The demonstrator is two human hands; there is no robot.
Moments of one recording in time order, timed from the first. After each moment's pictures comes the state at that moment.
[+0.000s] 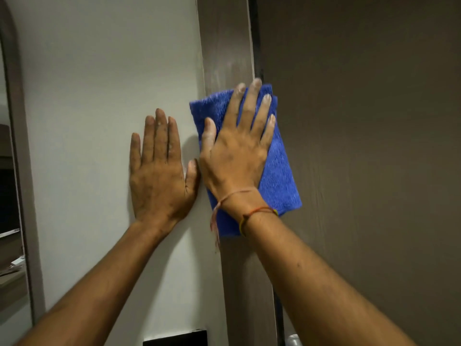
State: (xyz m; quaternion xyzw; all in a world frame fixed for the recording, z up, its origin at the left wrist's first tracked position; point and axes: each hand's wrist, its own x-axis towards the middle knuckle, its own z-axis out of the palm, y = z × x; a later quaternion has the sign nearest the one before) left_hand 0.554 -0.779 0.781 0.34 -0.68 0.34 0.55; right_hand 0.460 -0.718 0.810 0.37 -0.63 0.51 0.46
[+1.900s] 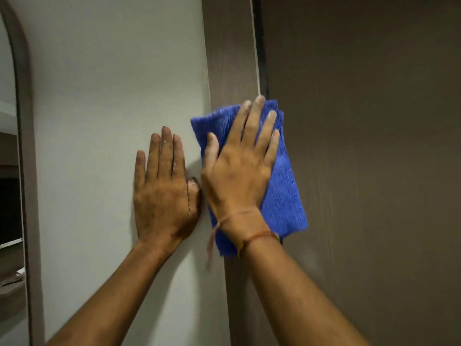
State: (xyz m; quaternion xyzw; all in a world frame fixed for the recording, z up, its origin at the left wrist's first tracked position) left_hand 0.553 -0.779 0.778 0.34 -0.68 0.34 0.55; right_hand 0.468 -0.715 0.814 0.37 -0.63 0.52 0.44
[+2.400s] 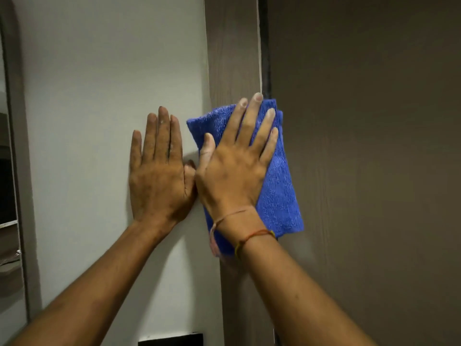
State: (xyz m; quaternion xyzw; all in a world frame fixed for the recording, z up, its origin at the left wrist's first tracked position) left_hand 0.553 -0.778 0.779 0.34 -0.69 0.33 0.55; right_hand 0.467 -0.718 0.788 0.37 -0.65 0.49 0.45
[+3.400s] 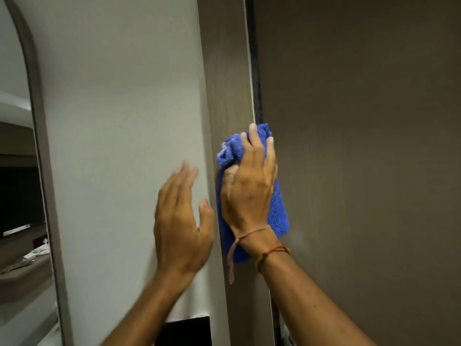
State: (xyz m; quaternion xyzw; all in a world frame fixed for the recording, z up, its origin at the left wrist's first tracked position) left_hand 0.556 -0.709 0.725 0.23 -0.74 0.06 0.63; right_hand 0.455 -0.685 0.758 0.46 -0.55 0.63 0.30
